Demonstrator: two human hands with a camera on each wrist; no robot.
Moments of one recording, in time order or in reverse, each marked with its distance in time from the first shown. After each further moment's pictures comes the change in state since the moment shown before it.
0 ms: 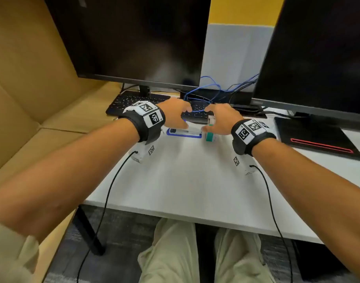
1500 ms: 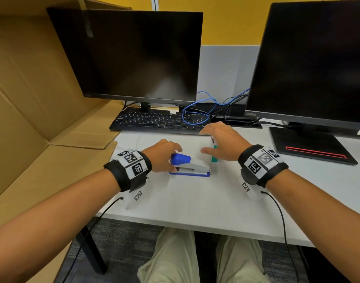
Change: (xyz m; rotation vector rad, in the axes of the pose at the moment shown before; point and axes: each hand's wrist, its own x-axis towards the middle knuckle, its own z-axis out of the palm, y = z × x) left_hand -0.072 0.002 0.043 -0.097 -0.109 -0.055; right_hand -0.059 -0.004 -0.006 -0.030 0.039 -0.197
